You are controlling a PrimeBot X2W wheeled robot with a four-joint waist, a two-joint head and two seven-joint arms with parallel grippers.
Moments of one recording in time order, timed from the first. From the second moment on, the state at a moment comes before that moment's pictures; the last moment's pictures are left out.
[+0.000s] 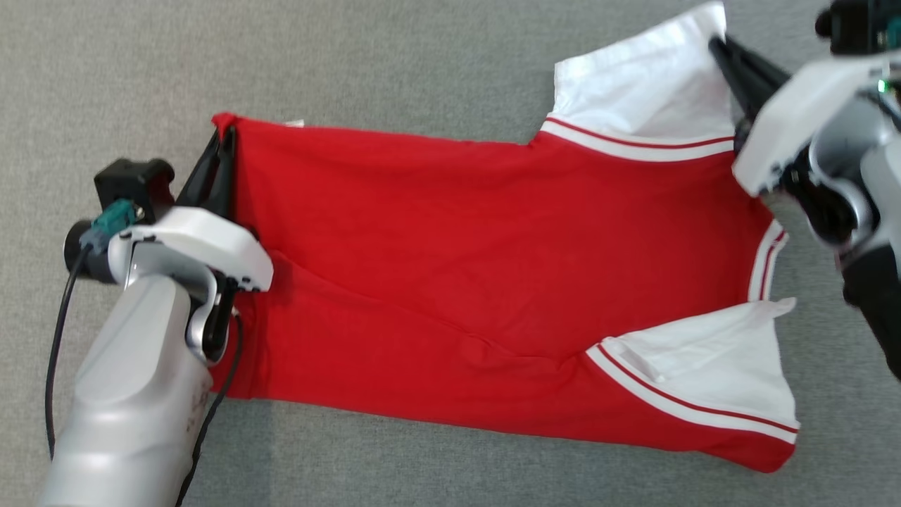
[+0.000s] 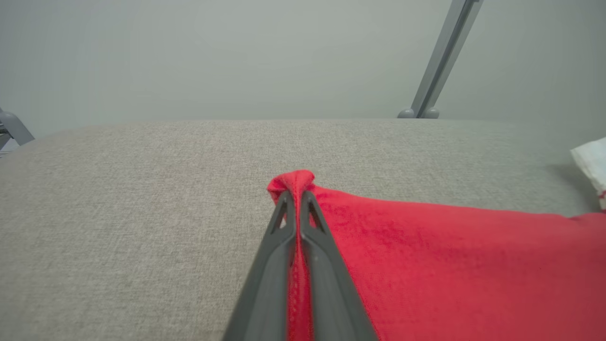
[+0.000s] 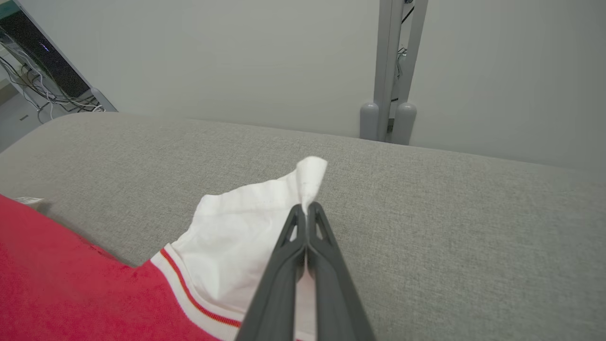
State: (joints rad) left arm -0.73 0.18 -0.27 0.76 -0.42 -0.03 -0.24; right arm -1.02 -0.37 0.57 0.69 0.72 0.13 0.14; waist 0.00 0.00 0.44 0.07
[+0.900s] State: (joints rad) left arm -0.22 0.24 -0.20 0.42 -0.54 0.07 -0.19; right arm -0.21 -0.42 0.37 0.14 0.76 0.13 0.01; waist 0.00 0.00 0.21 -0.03
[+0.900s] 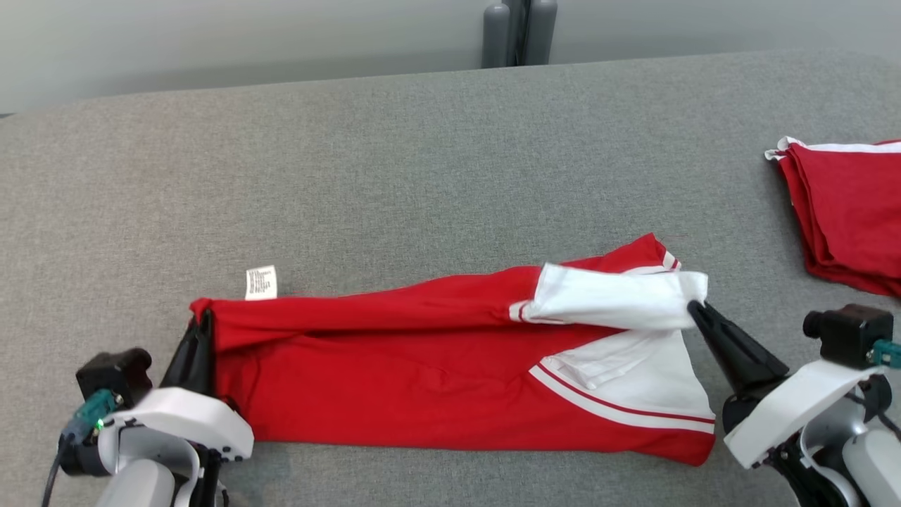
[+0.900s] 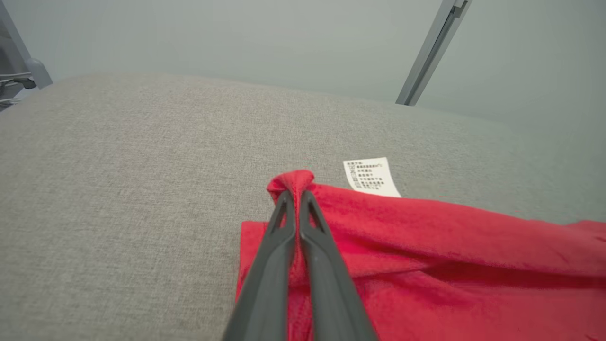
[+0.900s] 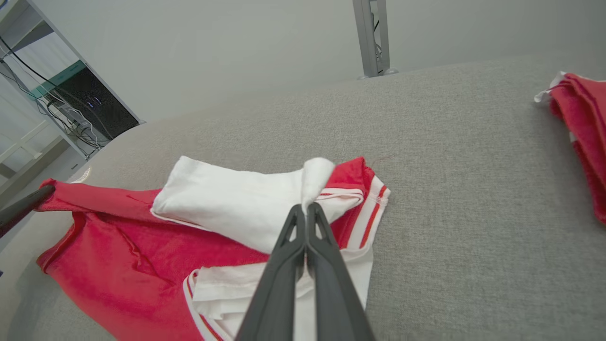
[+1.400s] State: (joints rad) left arm 0.00 0.18 -0.13 0.29 -0.63 0.10 -0.25; right arm -0.03 -0.34 0.25 0.15 0.68 0.13 -0.04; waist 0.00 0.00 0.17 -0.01
